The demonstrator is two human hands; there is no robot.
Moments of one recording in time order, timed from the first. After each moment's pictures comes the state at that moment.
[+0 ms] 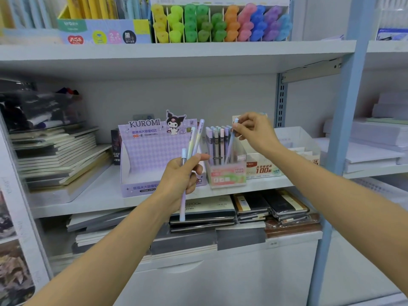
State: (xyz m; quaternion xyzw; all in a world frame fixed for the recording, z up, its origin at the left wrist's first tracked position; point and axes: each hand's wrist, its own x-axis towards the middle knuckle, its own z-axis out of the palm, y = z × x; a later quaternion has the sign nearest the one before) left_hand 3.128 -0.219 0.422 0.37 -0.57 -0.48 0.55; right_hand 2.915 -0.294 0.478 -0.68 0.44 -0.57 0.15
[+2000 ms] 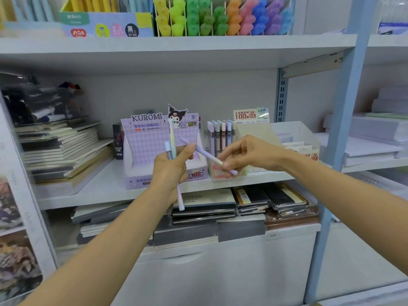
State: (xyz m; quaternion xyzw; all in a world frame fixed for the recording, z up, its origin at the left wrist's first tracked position) left_hand 3.138 -0.220 0.421 0.38 -0.47 -0.46 0.66; right_hand 2.915 -0.249 0.454 -0.81 0.32 -0.28 0.40
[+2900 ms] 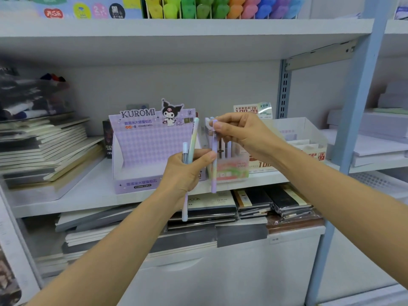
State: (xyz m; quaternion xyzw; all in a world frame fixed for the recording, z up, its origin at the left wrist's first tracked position) left_hand 3.117 -0.230 0.415 0.38 -0.56 -0.46 0.57; right_hand 2.938 -0.269 0.468 -0.73 0.27 -0.50 0.38
